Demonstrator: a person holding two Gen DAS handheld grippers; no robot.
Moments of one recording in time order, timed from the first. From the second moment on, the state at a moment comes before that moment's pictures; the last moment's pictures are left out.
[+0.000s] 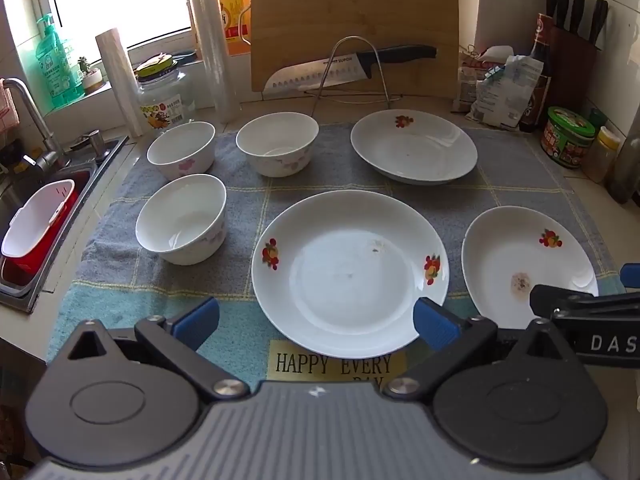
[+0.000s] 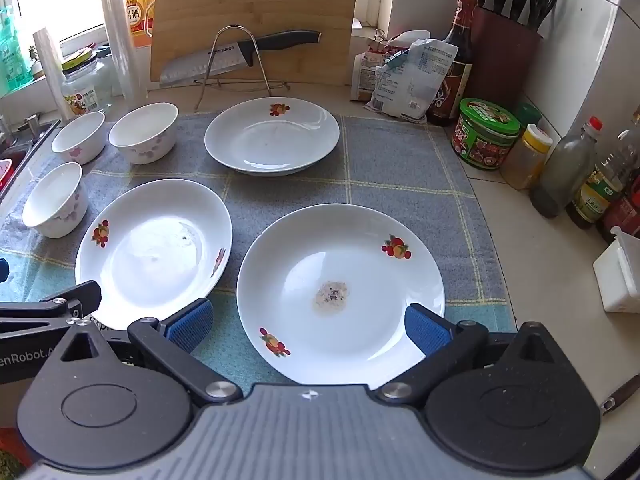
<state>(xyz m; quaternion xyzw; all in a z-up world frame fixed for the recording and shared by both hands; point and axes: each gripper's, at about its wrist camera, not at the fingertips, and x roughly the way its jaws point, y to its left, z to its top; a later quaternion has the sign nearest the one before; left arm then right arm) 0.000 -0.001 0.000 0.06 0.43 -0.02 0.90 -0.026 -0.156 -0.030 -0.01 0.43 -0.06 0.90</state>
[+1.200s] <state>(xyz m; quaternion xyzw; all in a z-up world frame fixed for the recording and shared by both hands) -0.009 0.005 0.005 0.04 0.43 -0.02 0.90 -0.033 -0.149 -0.022 -0.01 0.42 -0.05 0.91</state>
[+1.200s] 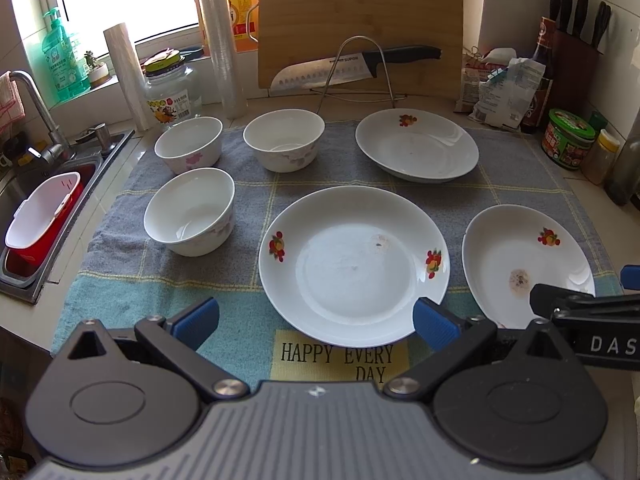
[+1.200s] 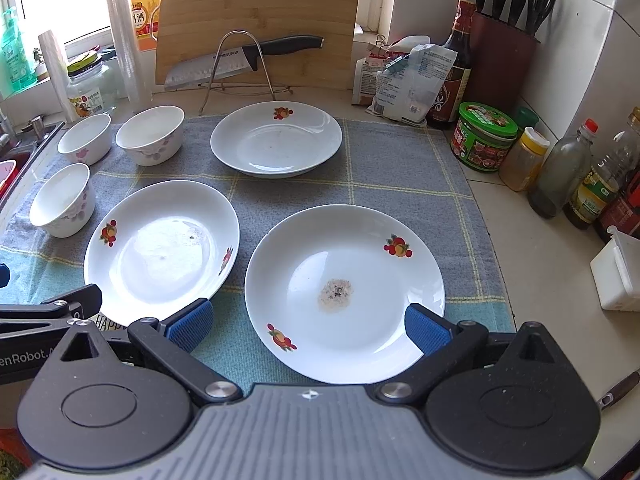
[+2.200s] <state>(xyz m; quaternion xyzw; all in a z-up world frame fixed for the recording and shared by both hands) -0.003 0.008 0.004 0.04 0.44 -0.02 0.90 -0.031 -0.148 -0.022 -0.01 0.42 -0.06 0.91</state>
